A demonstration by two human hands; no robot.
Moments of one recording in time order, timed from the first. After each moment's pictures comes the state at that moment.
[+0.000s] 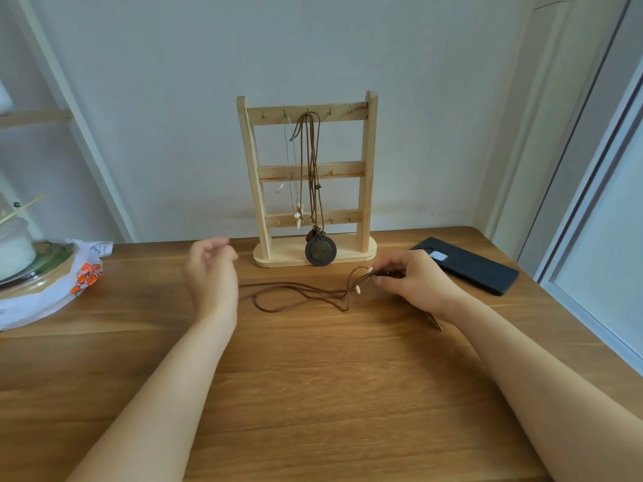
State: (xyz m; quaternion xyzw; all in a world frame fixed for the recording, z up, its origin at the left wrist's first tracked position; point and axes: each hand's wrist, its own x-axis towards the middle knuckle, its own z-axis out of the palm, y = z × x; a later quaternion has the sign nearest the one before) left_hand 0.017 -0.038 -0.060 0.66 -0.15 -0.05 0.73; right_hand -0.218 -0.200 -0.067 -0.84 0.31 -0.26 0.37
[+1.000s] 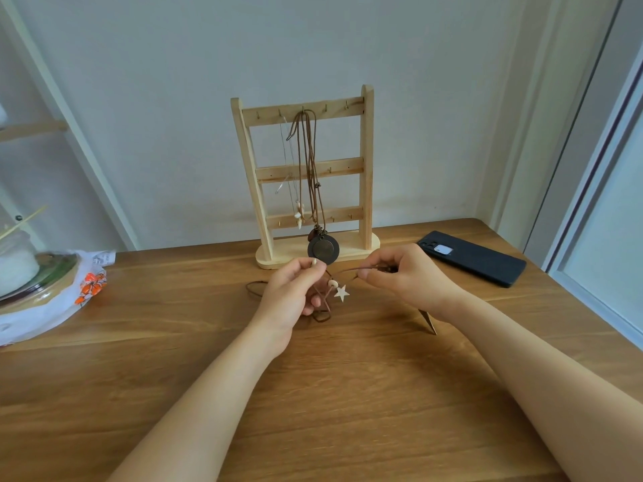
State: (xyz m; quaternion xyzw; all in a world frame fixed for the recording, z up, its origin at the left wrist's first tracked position) left_hand -0.036 -0.053 -0.069 0.61 -0.35 -0.36 0.61; right_hand -0.205 -0.181 -0.062 -0.82 0.26 -0.29 0.41
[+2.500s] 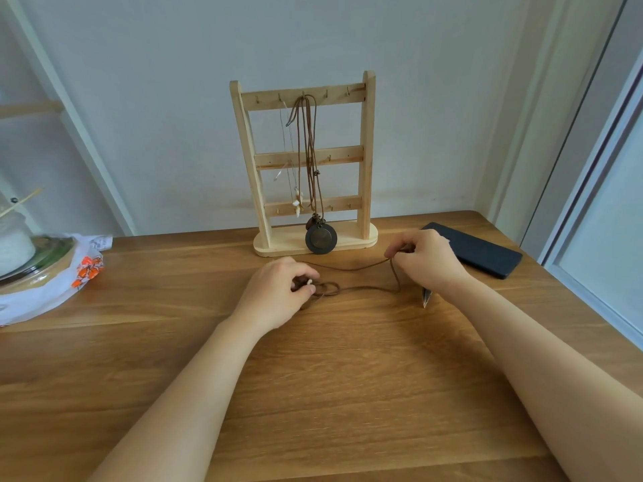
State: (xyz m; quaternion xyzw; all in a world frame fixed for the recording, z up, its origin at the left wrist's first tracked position) left_hand -0.002 -0.054 -0.090 0.76 -0.60 -0.02 0.27; right_hand -0.216 -0.203 -0.062 -0.80 0.43 -0.28 0.32
